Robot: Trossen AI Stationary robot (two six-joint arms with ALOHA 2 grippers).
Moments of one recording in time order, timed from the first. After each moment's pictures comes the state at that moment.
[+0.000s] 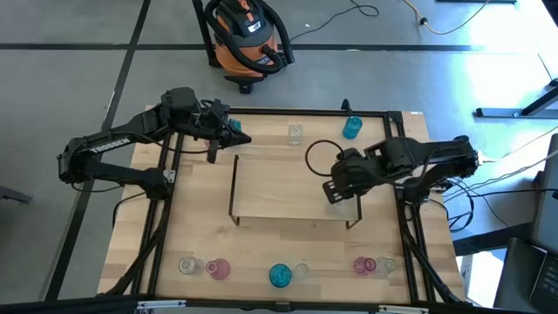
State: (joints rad) left arm 0.38 1.05 1.11 -0.29 0.46 -0.25; right arm 0.25 1.58 1.89 -1.57 0.04 1.38
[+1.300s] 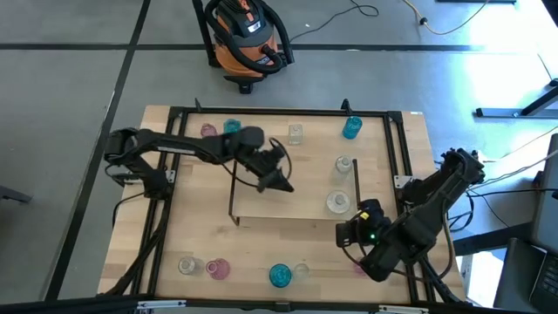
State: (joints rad) left arm 0.13 1.59 1.11 0.16 0.62 -0.74; right arm 0.78 1.58 1.57 -1.31 0.57 2.14
